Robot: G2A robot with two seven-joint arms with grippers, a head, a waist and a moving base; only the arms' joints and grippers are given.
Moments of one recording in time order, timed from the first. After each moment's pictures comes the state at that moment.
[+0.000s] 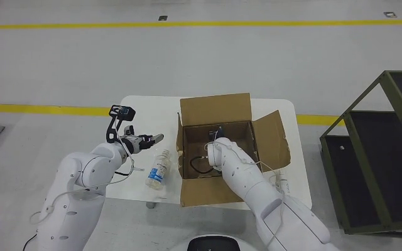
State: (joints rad) left arm 1.10 -1.15 -1.43 -1.84 0.88 0.01 -1.00; right arm -0.44 -1.81 0.90 -0.23 -1.08 0.40 0.79
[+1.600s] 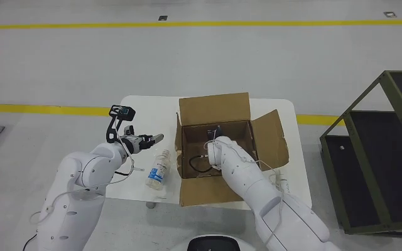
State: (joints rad) left arm 1.10 -1.15 -1.43 -1.84 0.88 0.01 -1.00; right arm -0.41 -1.82 0.91 -0.20 -1.06 0.35 0.77
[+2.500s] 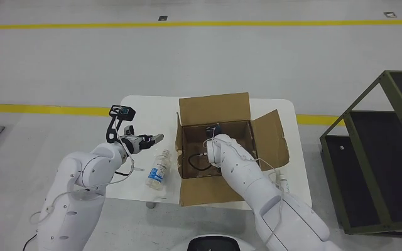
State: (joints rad) left arm 1.10 -1.15 -1.43 -1.84 0.88 0.01 -1.00; right arm -0.42 -1.82 0.90 -0.22 -1.07 0.35 0.75
